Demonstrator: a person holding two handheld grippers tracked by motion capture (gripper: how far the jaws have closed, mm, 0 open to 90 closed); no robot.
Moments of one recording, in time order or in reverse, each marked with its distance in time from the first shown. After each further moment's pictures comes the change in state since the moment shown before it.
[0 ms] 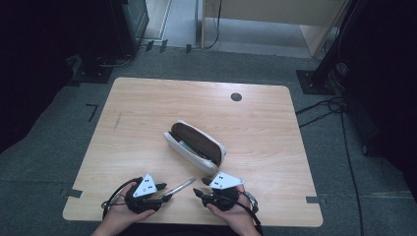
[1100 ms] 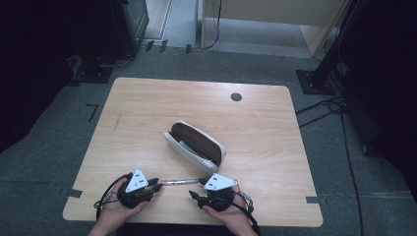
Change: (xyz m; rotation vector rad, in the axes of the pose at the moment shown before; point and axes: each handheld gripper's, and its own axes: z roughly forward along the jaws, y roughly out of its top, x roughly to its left) left arm 0.013 -0.006 -0.006 -0.022 0.048 -0.029; right arm 0.006 -0.002 0.013 0.023 -0.008 -0.024
